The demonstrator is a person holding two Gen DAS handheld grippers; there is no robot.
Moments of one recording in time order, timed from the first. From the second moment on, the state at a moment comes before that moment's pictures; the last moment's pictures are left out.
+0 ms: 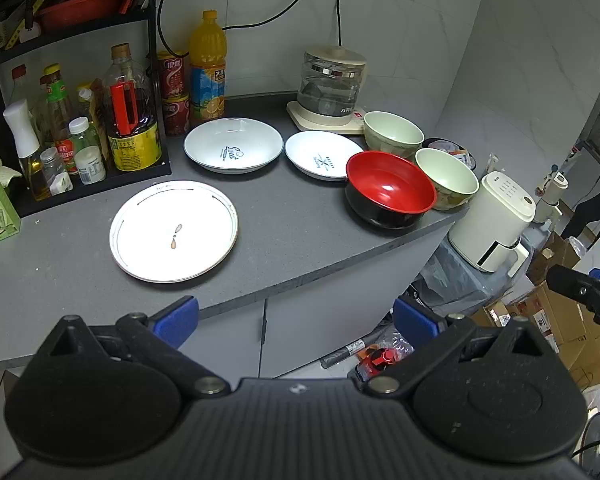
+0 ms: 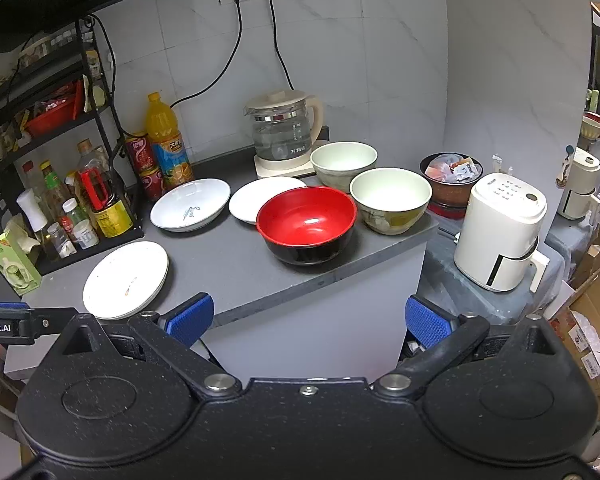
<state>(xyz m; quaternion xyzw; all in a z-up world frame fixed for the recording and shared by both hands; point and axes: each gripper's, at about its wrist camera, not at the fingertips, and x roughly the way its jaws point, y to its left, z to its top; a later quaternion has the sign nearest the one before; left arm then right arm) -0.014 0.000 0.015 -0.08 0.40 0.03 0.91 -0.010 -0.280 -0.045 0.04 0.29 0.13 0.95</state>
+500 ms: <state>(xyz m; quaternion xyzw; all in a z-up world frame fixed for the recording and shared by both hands) -0.011 -0.004 0.014 -0.08 0.40 0.03 0.91 -0.002 -0.289 -0.050 0.04 0.30 0.13 0.94</state>
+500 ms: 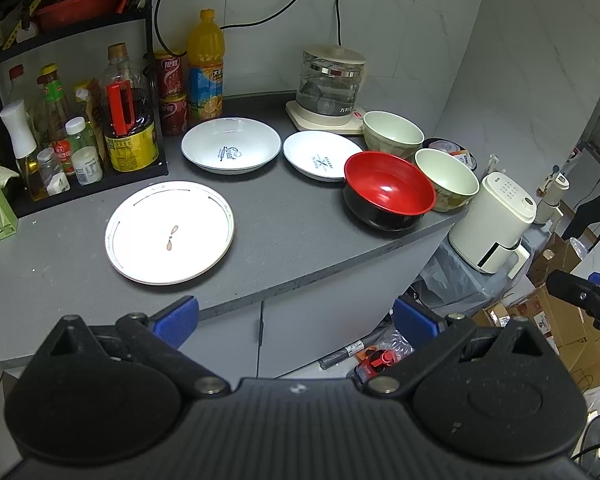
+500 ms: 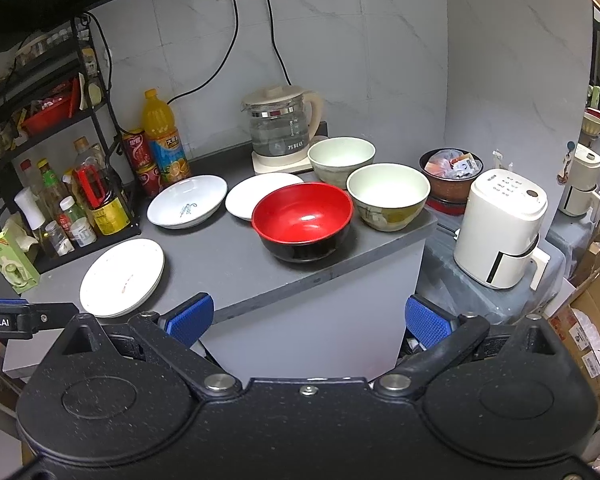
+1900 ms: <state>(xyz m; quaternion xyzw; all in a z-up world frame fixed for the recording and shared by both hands) 0.128 0.005 0.011 -0.07 0.42 -0.01 0.91 0.104 -0.279 -0.045 0.08 0.32 0.07 0.94</state>
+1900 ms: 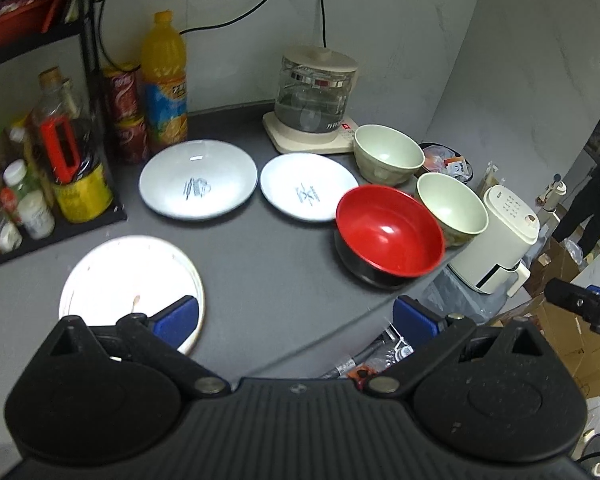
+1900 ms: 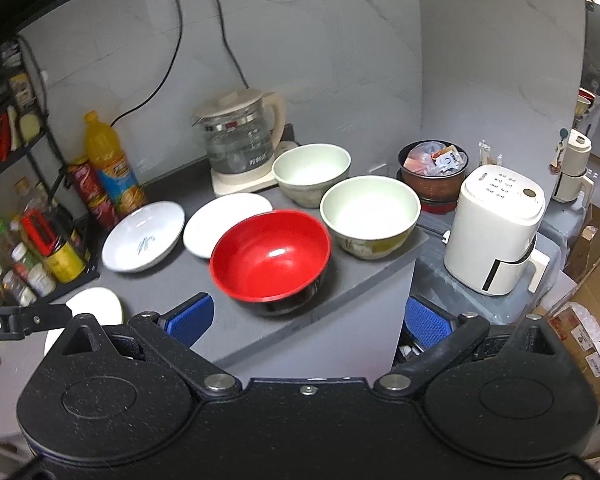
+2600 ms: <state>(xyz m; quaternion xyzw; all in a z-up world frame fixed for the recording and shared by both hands) 0.234 0.011 0.003 -0.06 0.44 -0.12 0.89 0.157 -0.282 -0.054 0.15 0.32 -0.03 0.93</state>
